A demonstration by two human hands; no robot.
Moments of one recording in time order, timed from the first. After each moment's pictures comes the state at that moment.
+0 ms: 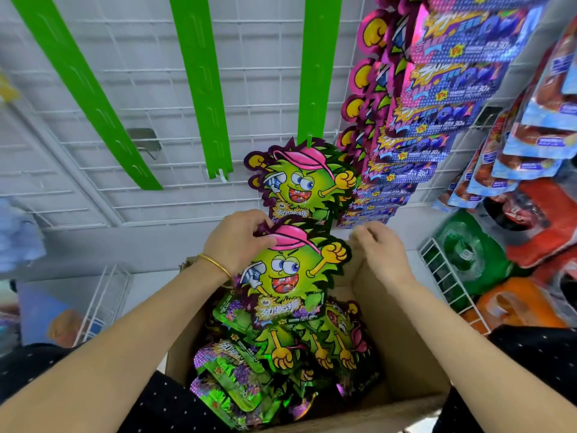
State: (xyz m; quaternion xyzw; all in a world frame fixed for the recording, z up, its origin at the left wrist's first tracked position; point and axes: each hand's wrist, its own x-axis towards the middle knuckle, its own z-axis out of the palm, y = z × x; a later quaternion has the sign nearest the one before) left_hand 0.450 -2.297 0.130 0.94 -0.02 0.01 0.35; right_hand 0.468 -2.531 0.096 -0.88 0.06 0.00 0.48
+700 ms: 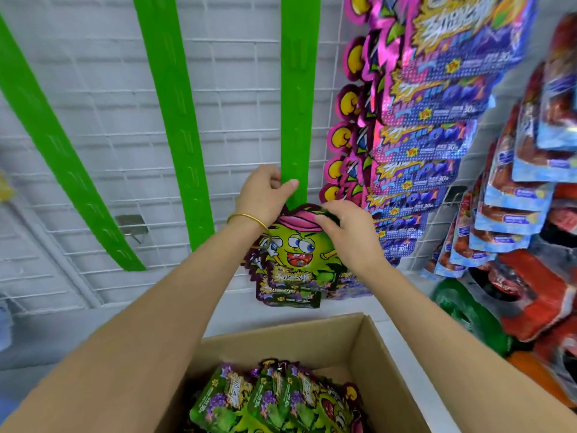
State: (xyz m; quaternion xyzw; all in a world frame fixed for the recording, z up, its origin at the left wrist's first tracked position) left_hand 0.577 -2.353 0.242 0.86 -0.03 0.18 0.48; right_hand 0.549 -2.503 0.205 -0.89 -0.18 -0.22 0.36
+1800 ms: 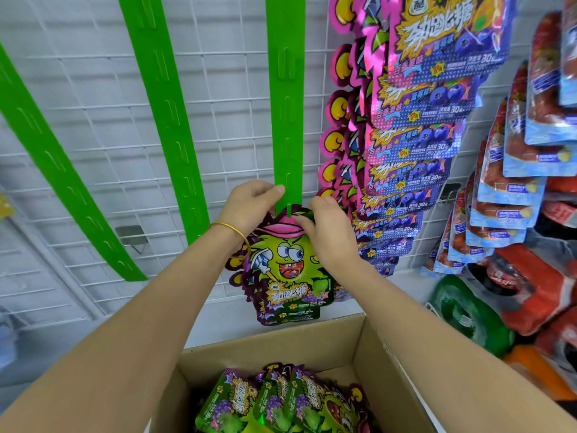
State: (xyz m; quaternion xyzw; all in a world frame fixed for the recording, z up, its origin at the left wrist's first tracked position) left_hand 0.556 -2.339 0.250 0.84 -0.01 0.10 0.54; right_hand 0.556 -2.474 0.207 -0.93 -0.11 -0.21 0.28
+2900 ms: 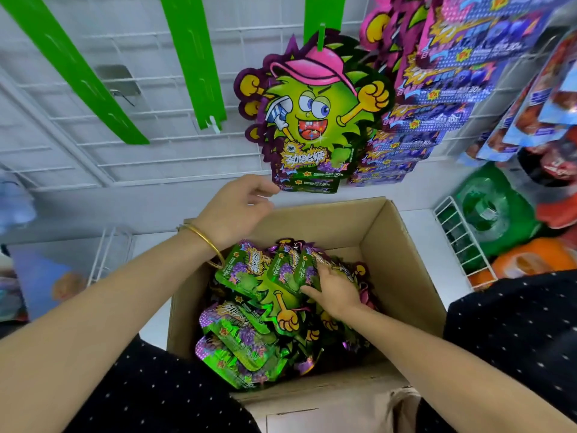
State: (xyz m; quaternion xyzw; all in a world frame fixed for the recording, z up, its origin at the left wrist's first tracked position) left_hand 0.440 -2.300 0.128 0.87 0.01 -0.06 0.48; right_hand 0.421 -2.490 -0.092 -0.96 -0.07 0.22 0.13
